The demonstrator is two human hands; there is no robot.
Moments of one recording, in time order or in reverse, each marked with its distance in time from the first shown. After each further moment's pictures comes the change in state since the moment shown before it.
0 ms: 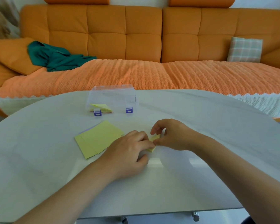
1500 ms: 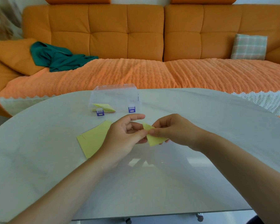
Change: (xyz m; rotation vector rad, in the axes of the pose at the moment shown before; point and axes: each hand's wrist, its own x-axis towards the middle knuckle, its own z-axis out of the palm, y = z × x) left_hand 0.013 -0.004 -0.014 -1.169 0.371 -0.469; right_hand -0.009 -0.020 -0.010 0.449 -0.091 -0.026
